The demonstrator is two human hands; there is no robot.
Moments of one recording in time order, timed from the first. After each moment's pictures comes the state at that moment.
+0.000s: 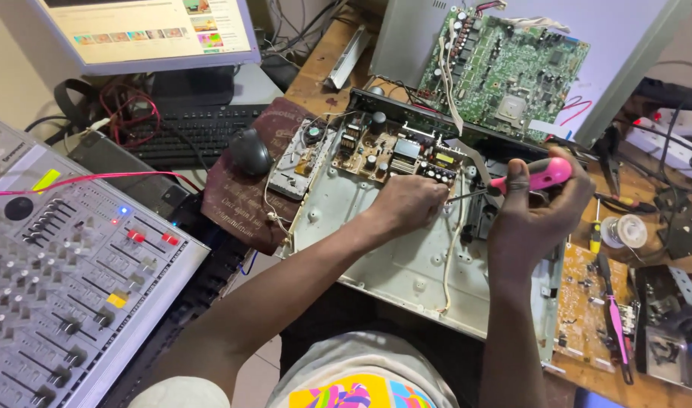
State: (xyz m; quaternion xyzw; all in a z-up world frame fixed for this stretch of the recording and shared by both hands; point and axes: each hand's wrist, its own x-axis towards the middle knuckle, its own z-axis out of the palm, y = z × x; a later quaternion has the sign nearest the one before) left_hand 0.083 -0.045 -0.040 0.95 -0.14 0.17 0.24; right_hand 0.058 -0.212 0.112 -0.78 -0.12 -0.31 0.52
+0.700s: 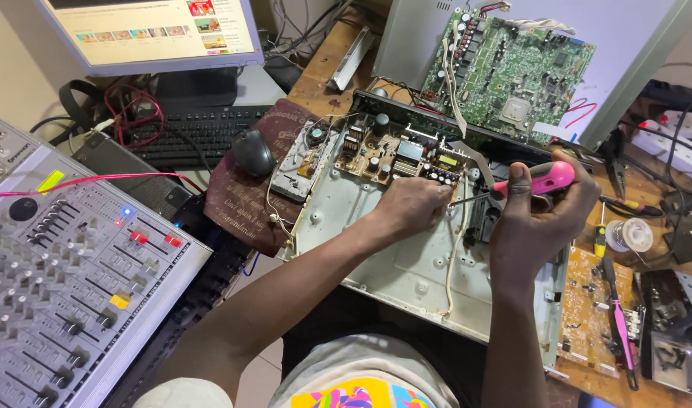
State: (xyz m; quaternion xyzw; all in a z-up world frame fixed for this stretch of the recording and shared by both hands) left_hand 0.086 -0.047 -0.043 0.95 -0.13 0.15 0.23; right_hand 0.055 -0.210 0.117 -0.77 -0.16 -0.33 0.53
